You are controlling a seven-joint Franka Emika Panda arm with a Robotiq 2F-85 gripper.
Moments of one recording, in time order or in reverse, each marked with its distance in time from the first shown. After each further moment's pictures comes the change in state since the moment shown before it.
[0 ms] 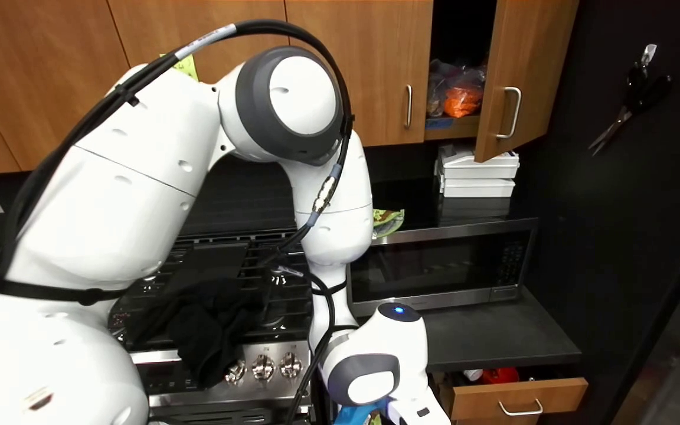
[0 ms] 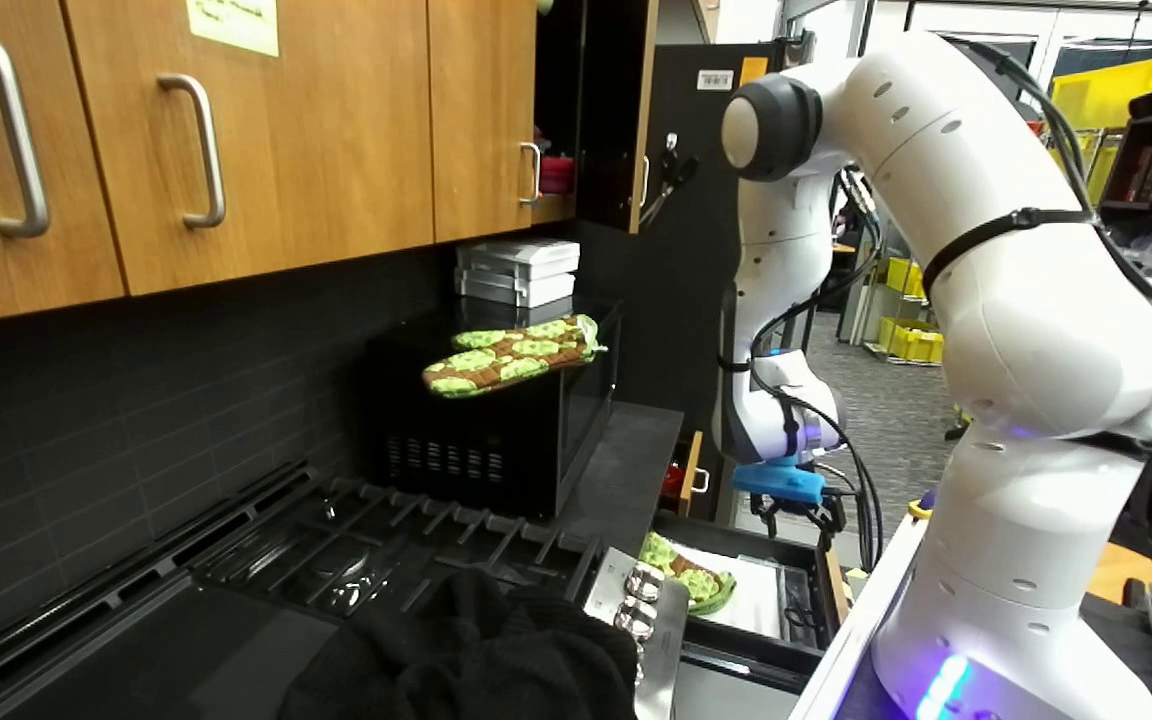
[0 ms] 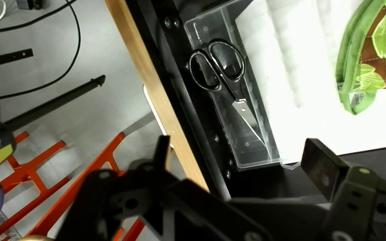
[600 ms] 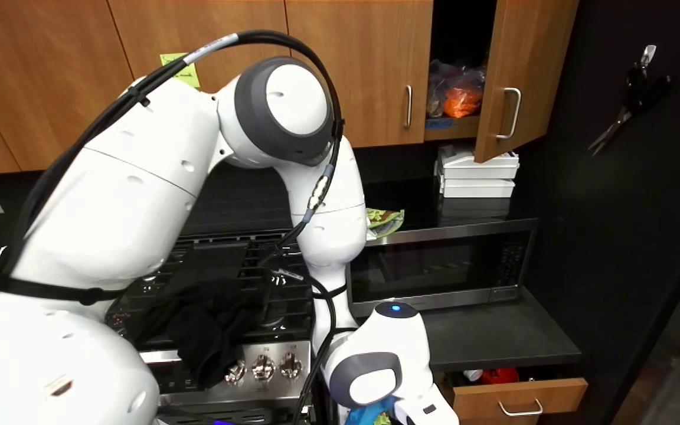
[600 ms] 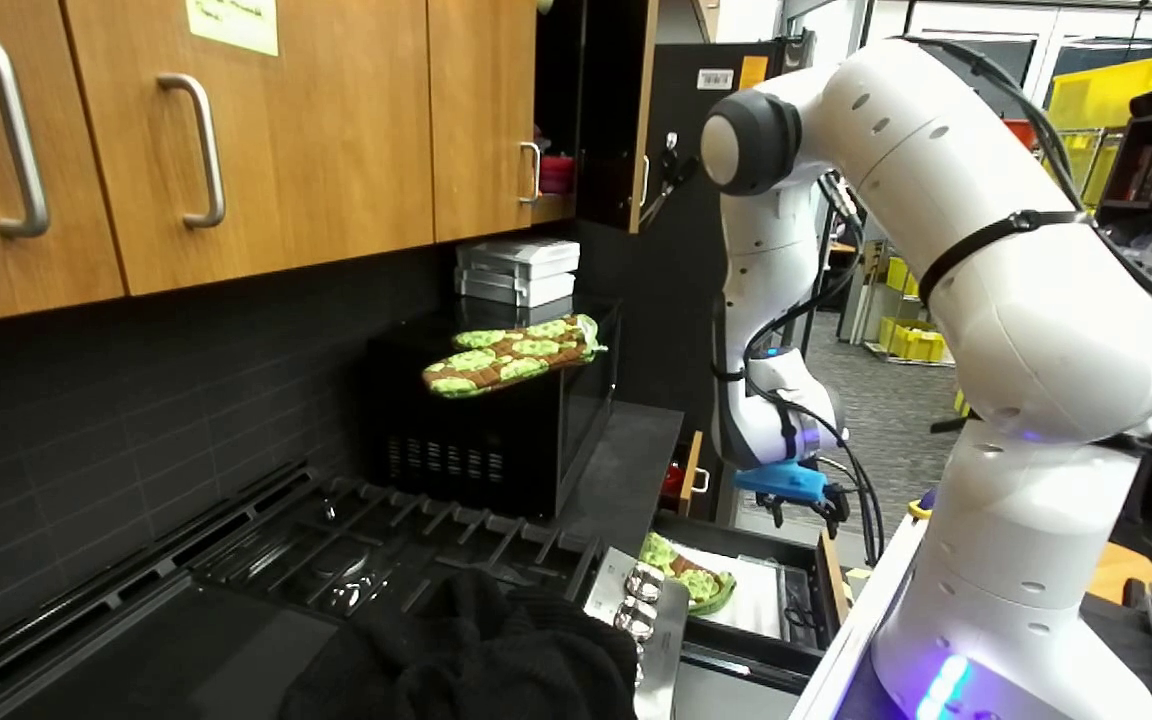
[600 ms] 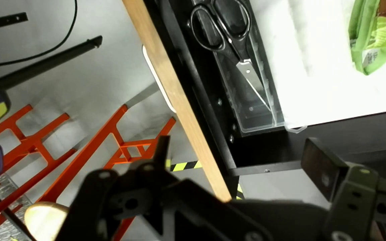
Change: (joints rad) arm 0.108 0.056 -0.089 0.019 0.056 0.054 -0.004
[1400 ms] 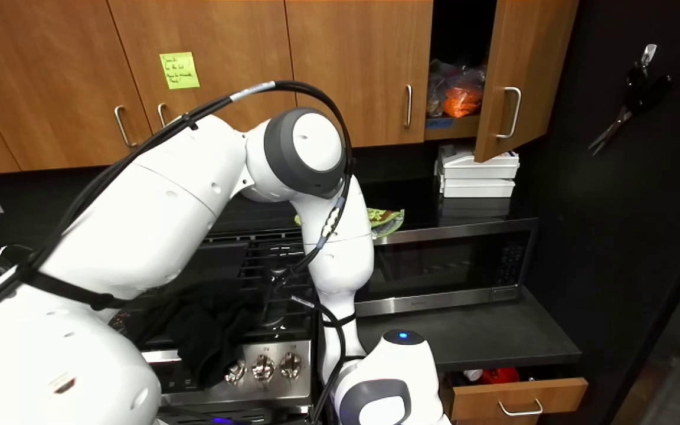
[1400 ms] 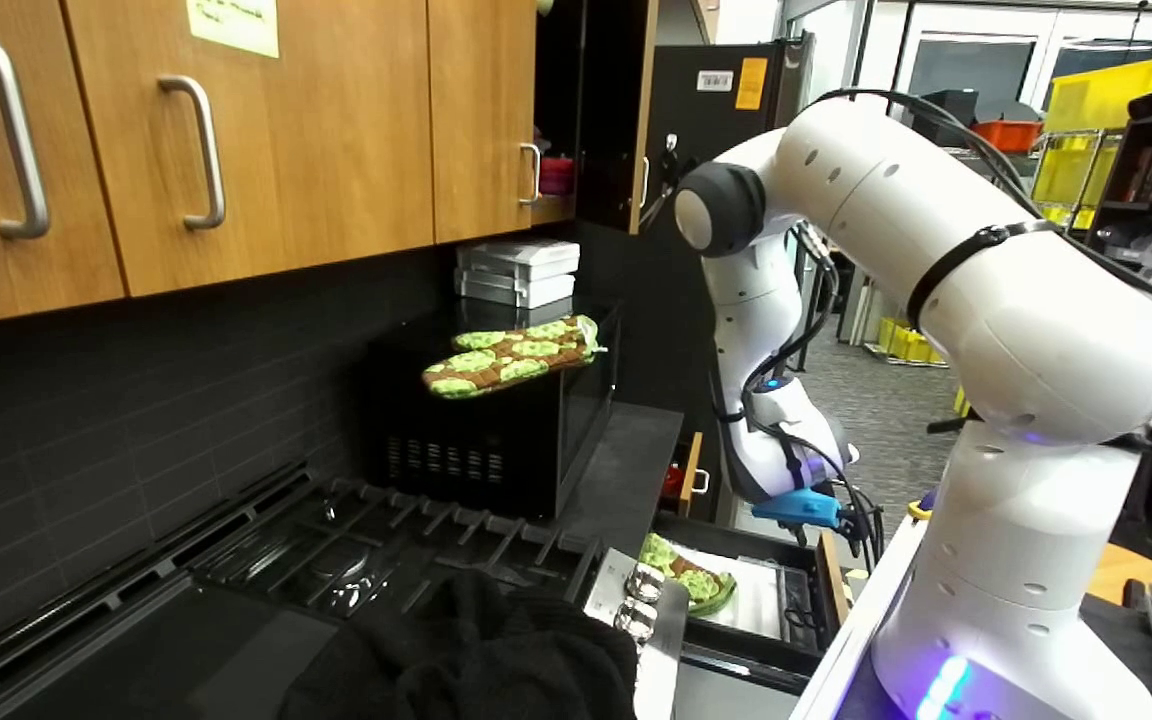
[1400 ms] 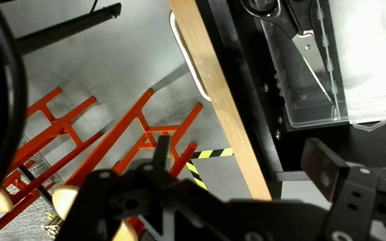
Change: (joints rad) arm 0.017 0.208 -0.036 0.109 0.061 0.008 0.001
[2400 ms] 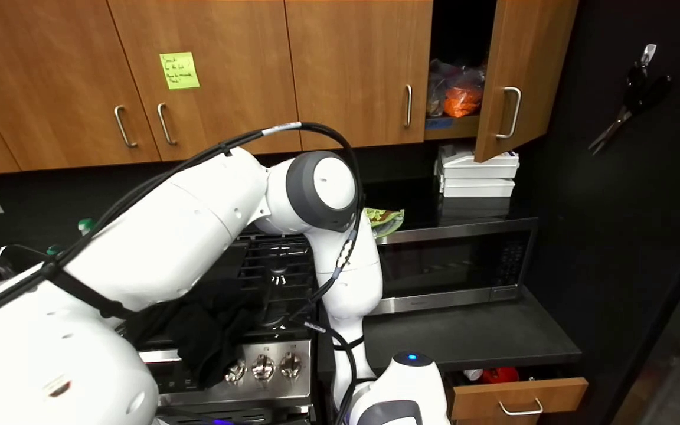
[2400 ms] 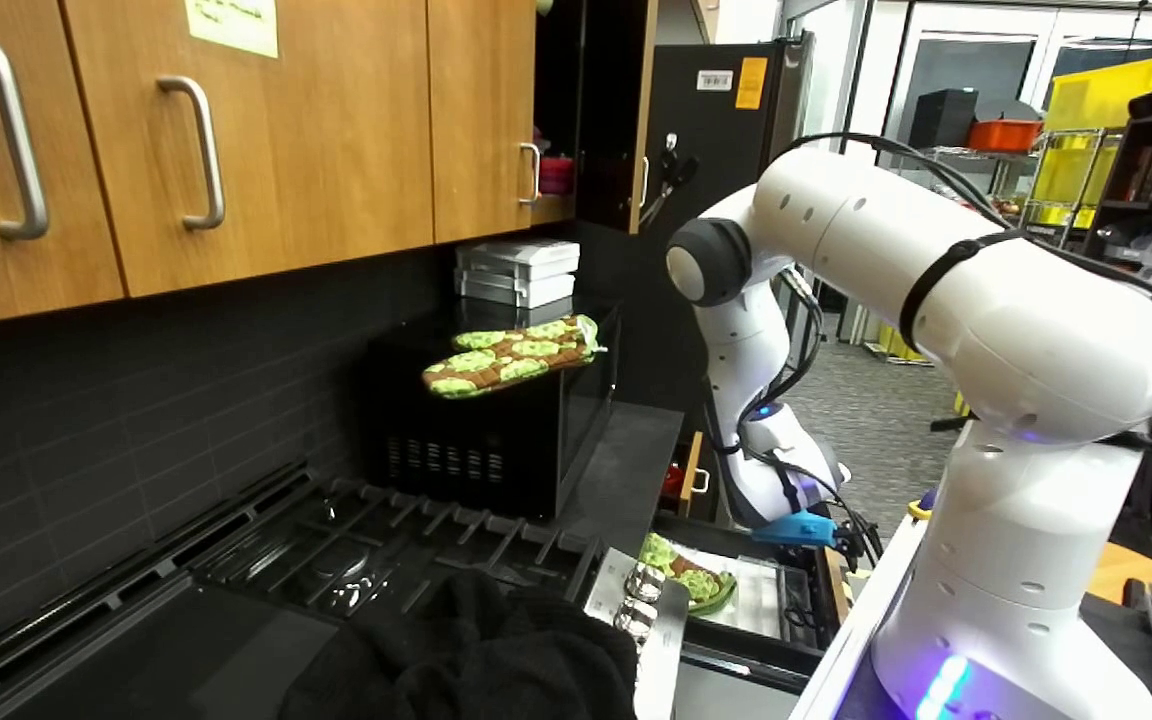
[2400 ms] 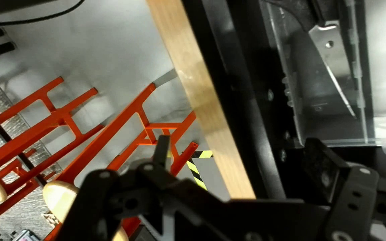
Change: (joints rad) arm -0.029 0.187 0.011 0.170 0.001 -0.024 0.006
